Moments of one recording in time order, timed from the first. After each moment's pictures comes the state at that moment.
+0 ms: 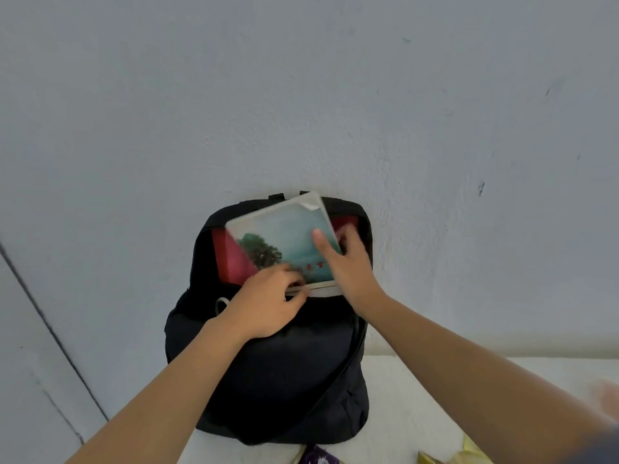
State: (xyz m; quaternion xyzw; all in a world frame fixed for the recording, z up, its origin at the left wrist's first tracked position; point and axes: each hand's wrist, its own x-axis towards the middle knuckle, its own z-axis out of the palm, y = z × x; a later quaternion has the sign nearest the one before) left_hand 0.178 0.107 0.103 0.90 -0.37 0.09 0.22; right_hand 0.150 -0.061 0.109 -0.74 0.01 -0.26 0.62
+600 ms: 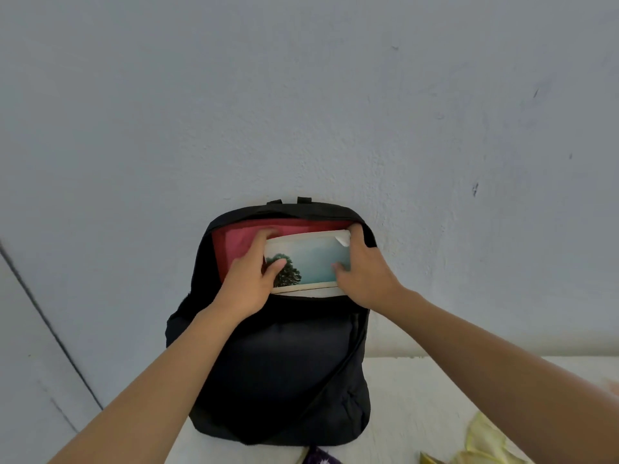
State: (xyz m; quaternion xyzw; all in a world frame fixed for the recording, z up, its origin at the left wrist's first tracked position) left_hand 0.195 0.116 0.120 0.87 -0.27 0.11 0.40; right_hand 0.128 -0.094 0.121 -0.92 0.02 -0.25 0.31
